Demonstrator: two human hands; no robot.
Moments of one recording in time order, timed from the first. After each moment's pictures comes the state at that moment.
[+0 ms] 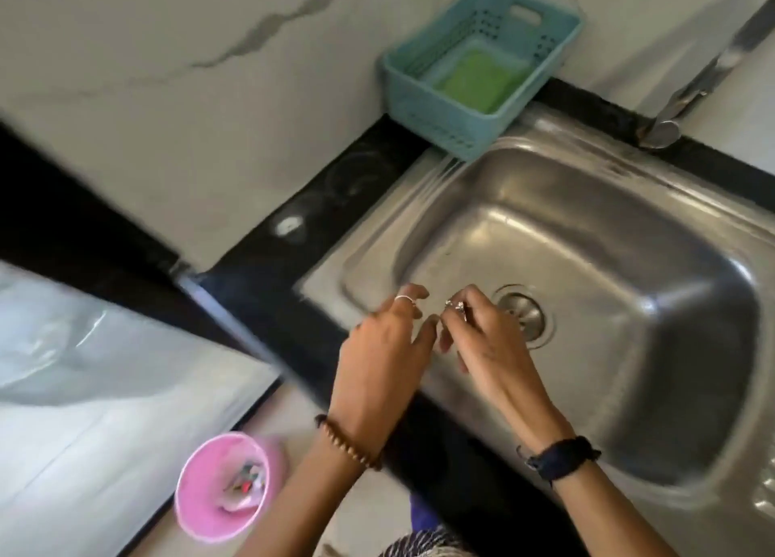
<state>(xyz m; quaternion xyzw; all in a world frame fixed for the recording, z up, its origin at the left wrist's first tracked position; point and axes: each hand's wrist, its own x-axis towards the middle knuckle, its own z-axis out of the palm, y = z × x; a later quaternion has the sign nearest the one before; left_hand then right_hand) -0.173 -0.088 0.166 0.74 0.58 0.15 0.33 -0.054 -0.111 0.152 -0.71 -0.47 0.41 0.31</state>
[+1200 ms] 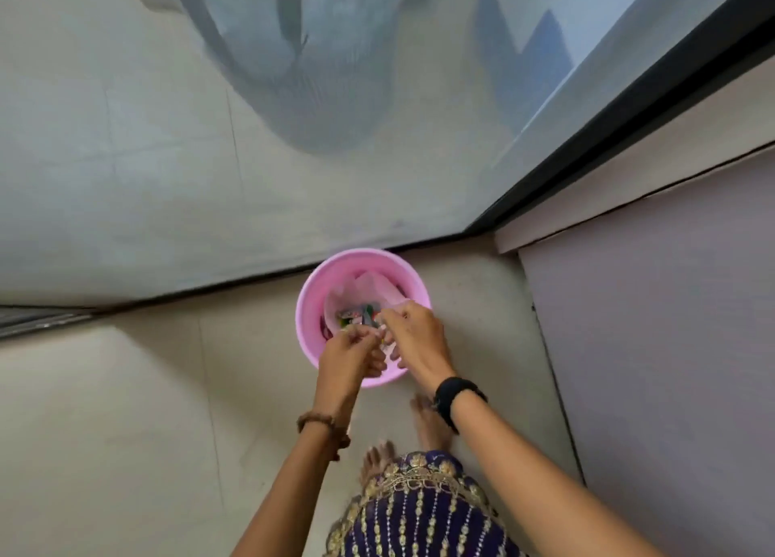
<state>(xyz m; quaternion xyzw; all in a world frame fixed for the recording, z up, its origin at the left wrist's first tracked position) -0.557 -0.263 -0.300 0.07 0.75 0.38 0.53 -0.486 -0.195 -0.301 -0.62 -0.53 0.57 -0.03</state>
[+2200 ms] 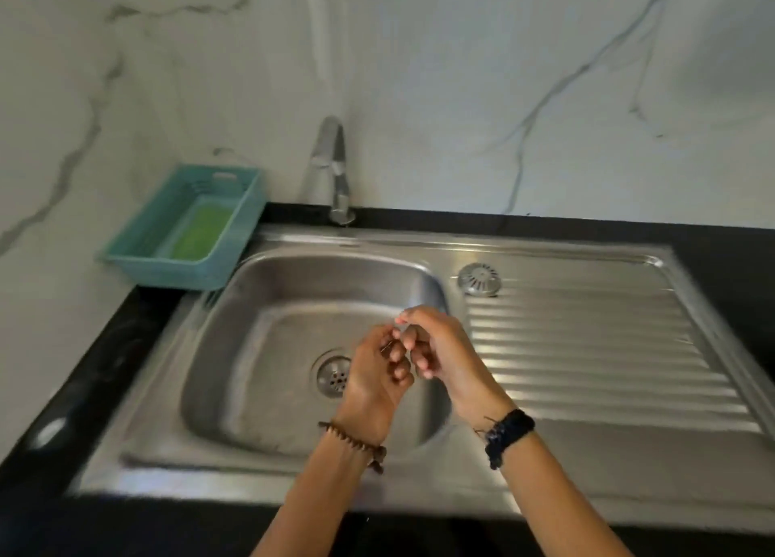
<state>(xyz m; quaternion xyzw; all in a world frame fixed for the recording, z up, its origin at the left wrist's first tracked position) 0.029 -0.167 0.231 0.30 0.35 0.17 0.87 0.095 -0.227 0.248 -0.63 -0.15 0.43 0.63</state>
